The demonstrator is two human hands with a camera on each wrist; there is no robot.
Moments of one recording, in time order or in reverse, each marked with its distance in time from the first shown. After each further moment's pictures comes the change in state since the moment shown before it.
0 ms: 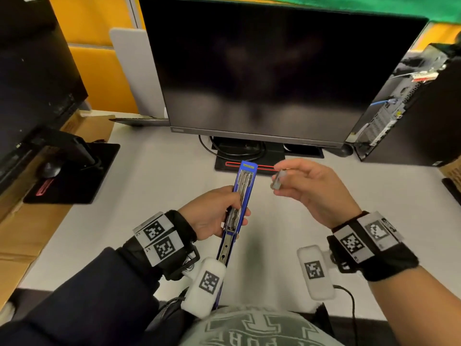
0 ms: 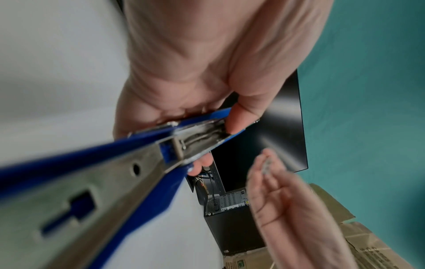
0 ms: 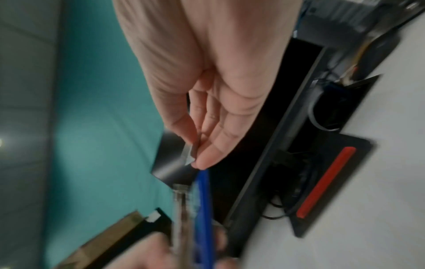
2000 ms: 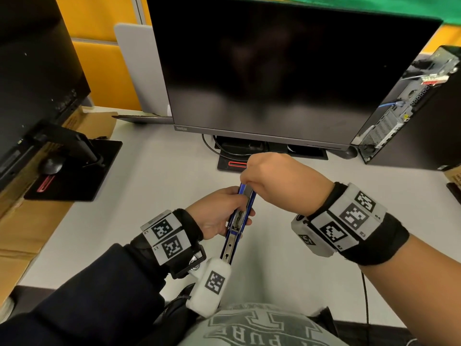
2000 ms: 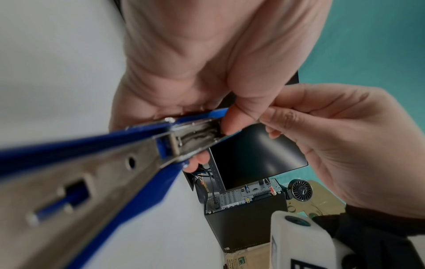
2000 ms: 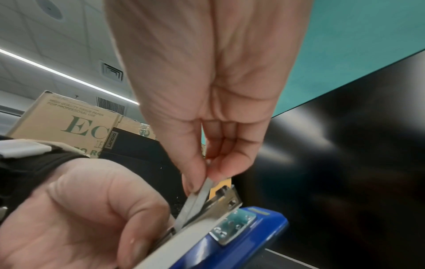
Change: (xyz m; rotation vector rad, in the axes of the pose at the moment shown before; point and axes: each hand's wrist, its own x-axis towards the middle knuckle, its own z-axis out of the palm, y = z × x) left_hand 0.008 0.002 0.000 0.015 0.035 -0.022; right_hand 0.017 -0.042 0.065 -1.611 -0.461 -0.496
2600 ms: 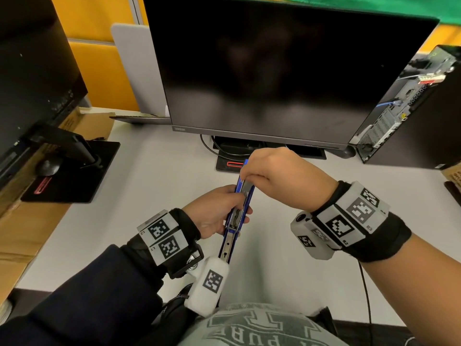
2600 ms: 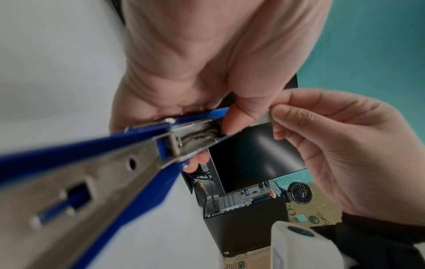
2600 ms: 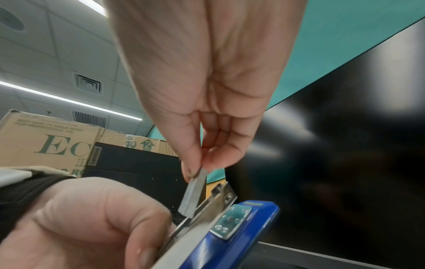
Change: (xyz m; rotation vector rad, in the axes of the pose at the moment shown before) left_hand 0.002 0.002 -0.003 0.005 0.011 0.012; right_hand -0.006 0.003 -0.009 0.206 0.086 0.055
